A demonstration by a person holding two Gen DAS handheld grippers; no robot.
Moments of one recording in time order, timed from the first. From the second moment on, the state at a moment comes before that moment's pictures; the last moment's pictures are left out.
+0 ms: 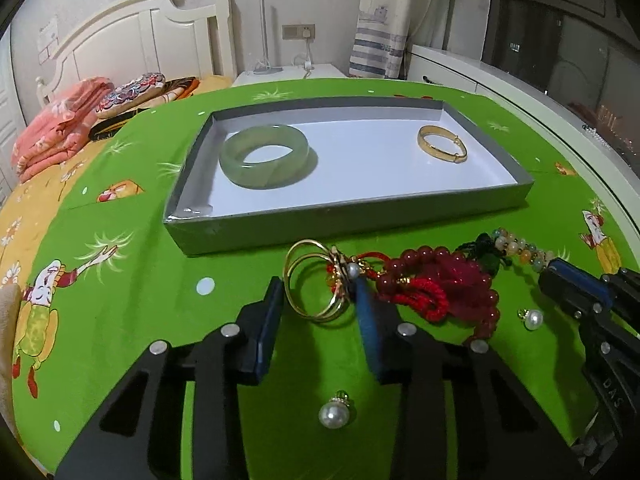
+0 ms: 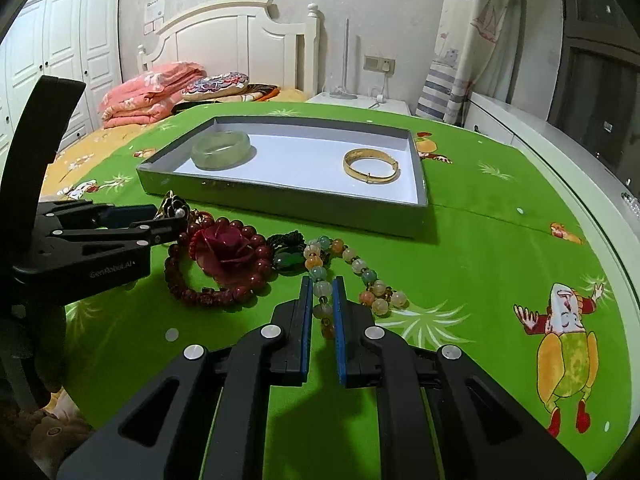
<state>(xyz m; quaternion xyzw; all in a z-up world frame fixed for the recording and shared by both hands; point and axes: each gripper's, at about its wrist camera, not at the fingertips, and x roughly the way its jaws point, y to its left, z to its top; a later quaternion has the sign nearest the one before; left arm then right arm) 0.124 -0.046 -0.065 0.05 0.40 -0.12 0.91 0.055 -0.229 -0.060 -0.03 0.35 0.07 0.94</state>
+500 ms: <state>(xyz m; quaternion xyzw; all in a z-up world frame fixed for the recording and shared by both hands) 0.097 -0.032 -0.047 0.02 0.31 -0.11 0.94 0.042 -0.233 -0.059 -0.01 0.32 0.07 0.95</state>
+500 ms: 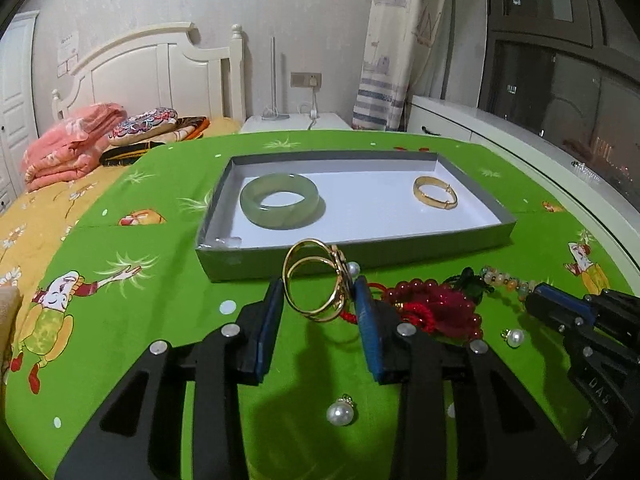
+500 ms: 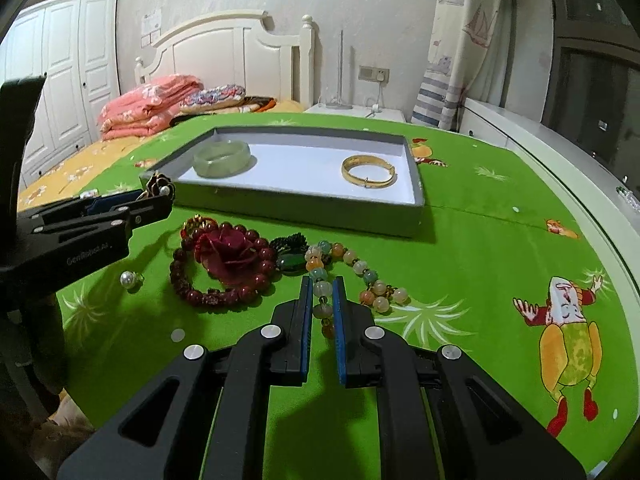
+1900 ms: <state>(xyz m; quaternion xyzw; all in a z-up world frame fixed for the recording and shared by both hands) 0.082 -0.031 -0.020 0.04 0.27 -0.10 0.96 0.030 -0.228 -0.004 -0.02 0.22 0.05 0.97</state>
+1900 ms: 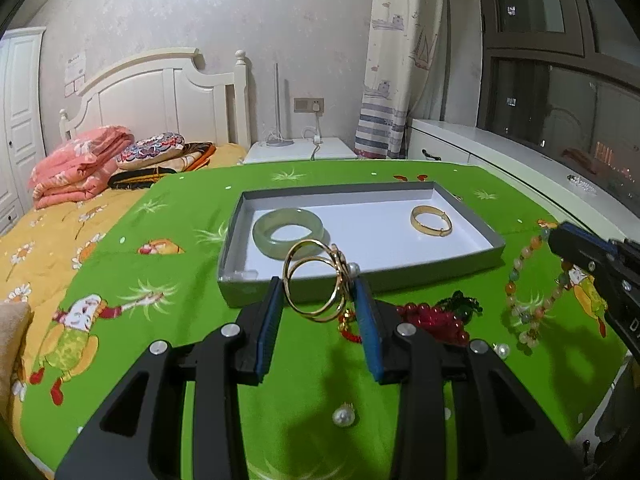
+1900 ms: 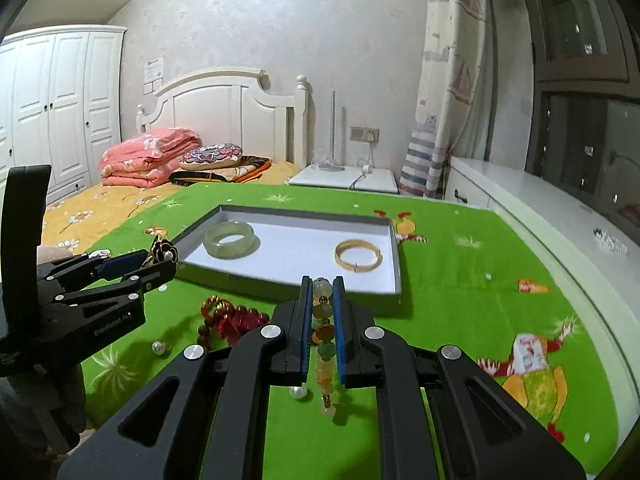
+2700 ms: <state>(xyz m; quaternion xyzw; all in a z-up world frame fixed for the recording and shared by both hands) 0.197 -0.078 0.002 0.09 0.32 -0.10 0.94 0.143 -0.208 0.016 -0.07 0.24 0.05 0.97</state>
